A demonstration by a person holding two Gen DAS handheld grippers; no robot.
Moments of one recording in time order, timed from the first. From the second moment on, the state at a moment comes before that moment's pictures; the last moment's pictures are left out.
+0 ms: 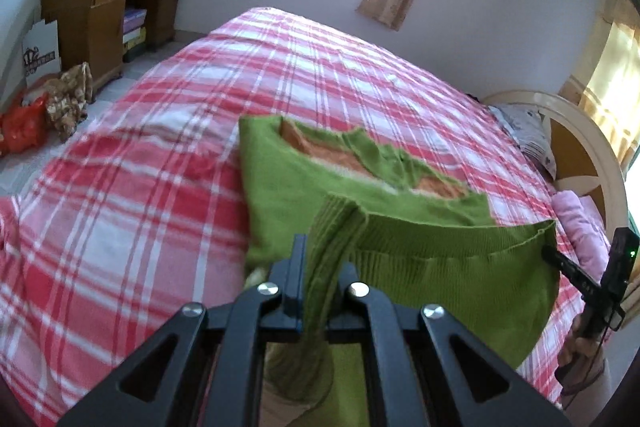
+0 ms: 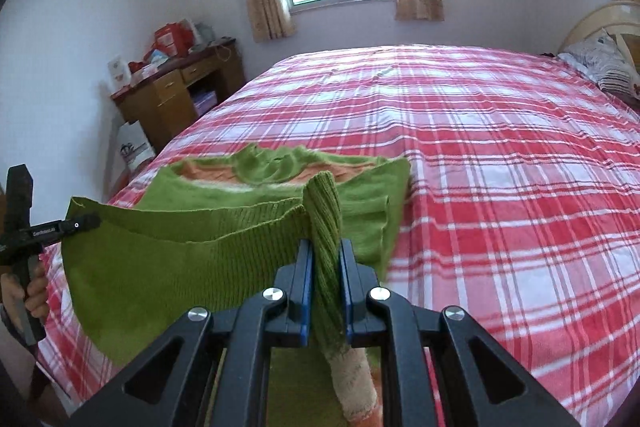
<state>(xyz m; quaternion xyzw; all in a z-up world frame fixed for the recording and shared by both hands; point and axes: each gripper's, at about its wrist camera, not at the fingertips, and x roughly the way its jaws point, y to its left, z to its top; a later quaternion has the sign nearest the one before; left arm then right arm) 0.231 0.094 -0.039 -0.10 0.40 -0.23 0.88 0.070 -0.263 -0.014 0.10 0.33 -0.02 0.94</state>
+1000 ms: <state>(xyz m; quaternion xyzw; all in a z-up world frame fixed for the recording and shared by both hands) 0.417 0.022 -0.094 -0.11 0.44 -0.09 0.89 0.266 -0.344 -0.087 0.15 0.39 -0.13 0.90</state>
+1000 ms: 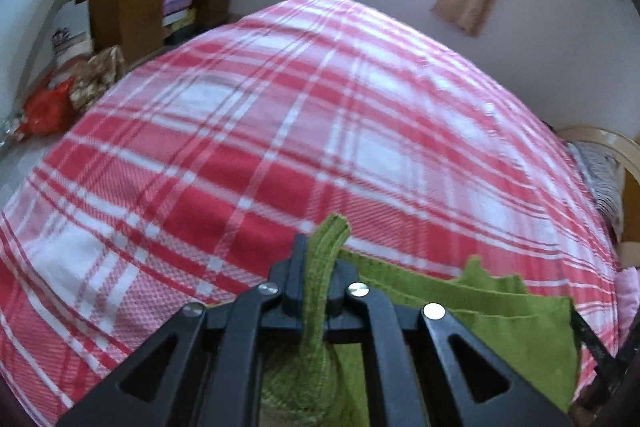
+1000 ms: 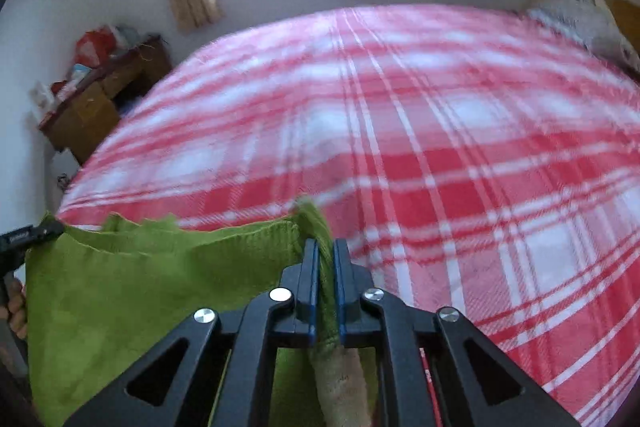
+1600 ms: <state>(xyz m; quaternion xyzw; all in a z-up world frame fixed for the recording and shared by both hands) 0.308 0.042 -0.027 0.03 0.39 -0.13 0.91 0.178 -0.346 -0.032 0.15 0.33 -0.16 0.92</state>
